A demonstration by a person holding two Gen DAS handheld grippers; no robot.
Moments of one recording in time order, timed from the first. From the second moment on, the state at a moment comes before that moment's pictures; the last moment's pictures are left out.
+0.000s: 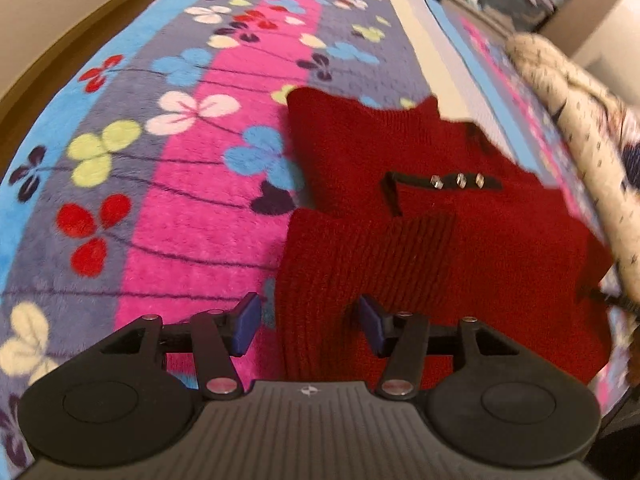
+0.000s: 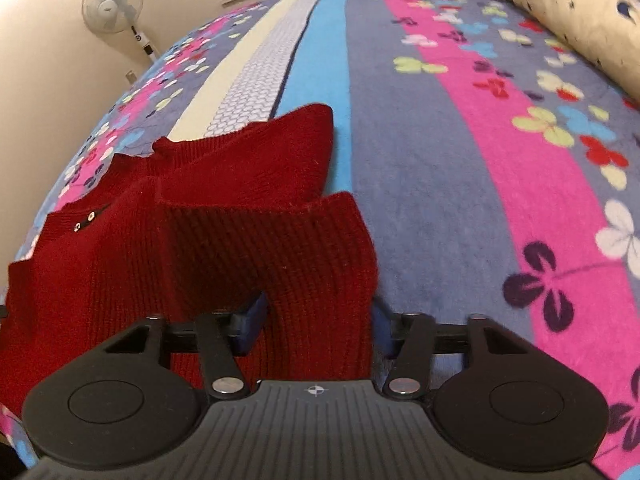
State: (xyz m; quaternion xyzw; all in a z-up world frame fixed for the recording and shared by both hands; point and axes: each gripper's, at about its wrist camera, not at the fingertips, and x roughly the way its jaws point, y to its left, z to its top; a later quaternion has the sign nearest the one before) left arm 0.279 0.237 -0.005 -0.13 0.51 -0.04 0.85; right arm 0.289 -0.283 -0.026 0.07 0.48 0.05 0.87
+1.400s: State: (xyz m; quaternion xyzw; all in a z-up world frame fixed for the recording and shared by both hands) left arm 0.383 0.238 0.009 -0.11 0.30 0.07 0.94; right arm 0.400 -0.245 -0.027 0.04 0.31 -0.06 0.95
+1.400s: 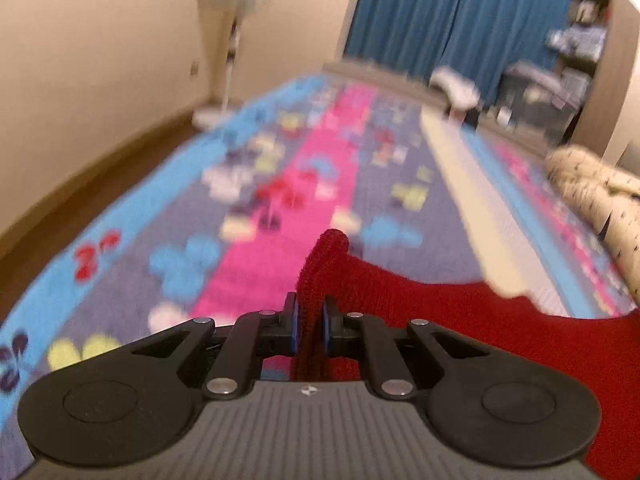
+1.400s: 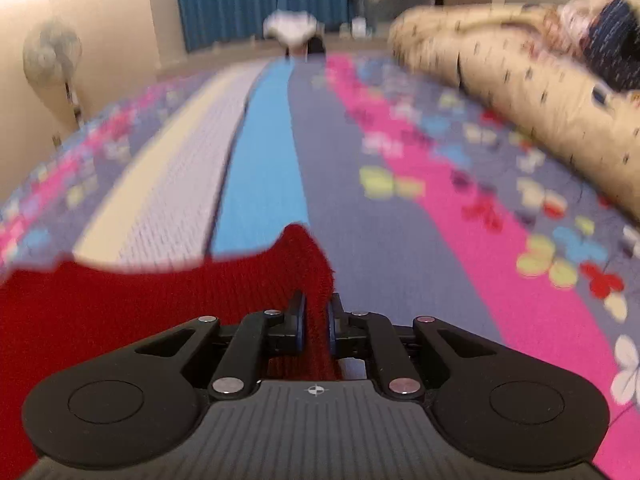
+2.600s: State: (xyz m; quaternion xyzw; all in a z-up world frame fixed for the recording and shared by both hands) left arm 0.251 0.265 -0.007 -0.25 0.52 0.00 0.82; right arm 0.271 -0.274 -0.027 0.16 0.51 0.00 0.84
